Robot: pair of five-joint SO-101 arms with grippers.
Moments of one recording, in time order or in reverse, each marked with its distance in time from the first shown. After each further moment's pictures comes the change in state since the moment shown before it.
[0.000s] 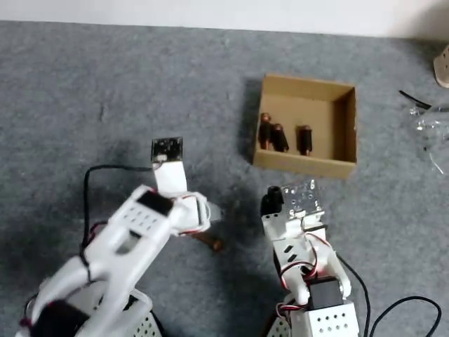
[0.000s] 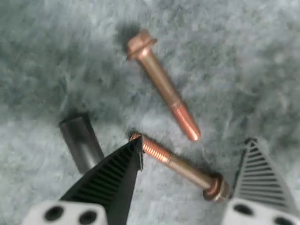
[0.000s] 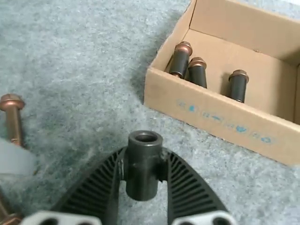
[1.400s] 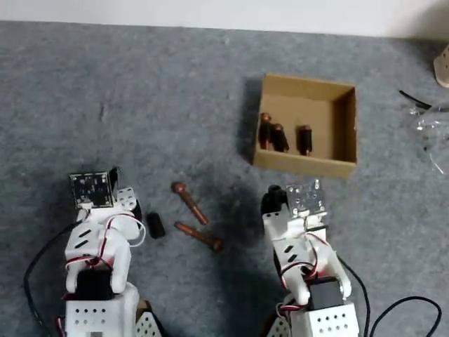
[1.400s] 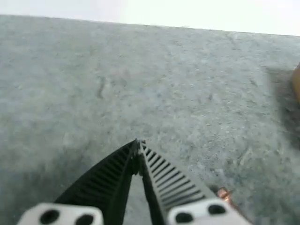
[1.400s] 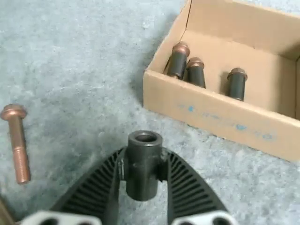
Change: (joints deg) left arm -27.6 -76.1 38.1 -12.7 -30.2; right arm 0.1 -0.5 0.0 0.0 -3.0
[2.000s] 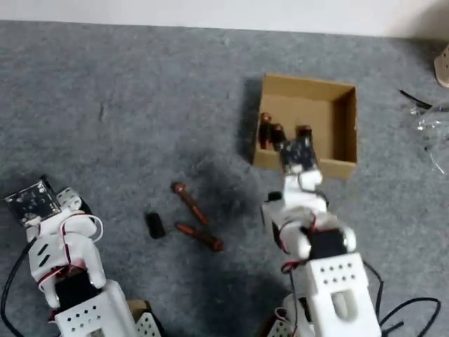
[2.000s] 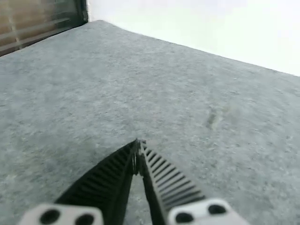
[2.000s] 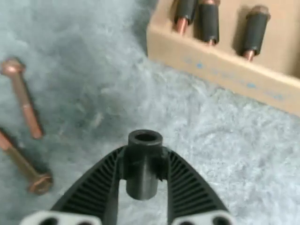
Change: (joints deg) left arm -24.8 0.0 0.0 -6.0 -0.4; right arm -1.0 40.9 -27.2 8.5 -0.7
